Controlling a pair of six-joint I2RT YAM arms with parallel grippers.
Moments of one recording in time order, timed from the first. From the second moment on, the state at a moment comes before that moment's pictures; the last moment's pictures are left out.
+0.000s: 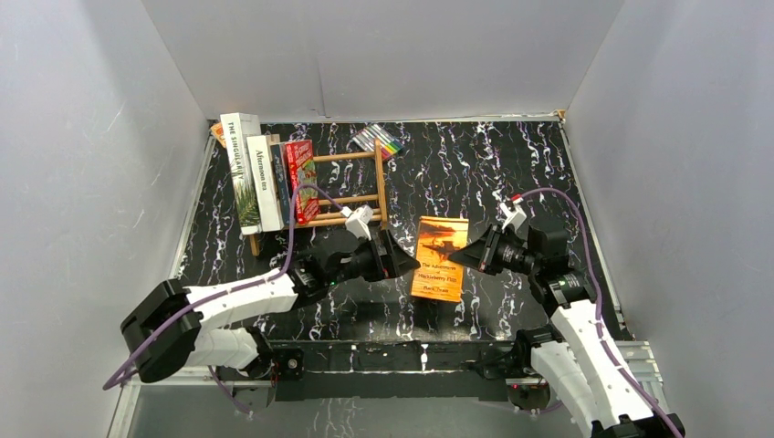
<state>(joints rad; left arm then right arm) -0.97 1.25 0.59 0.24 0.04 -1.01 0.24 0.66 0.53 -0.41 -0.68 0.68</state>
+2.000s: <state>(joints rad) -0.82 1.14 1.13 -0.29 -0.05 -0.67 0.24 0.68 0.66 -0.57 -0.41 0.58</state>
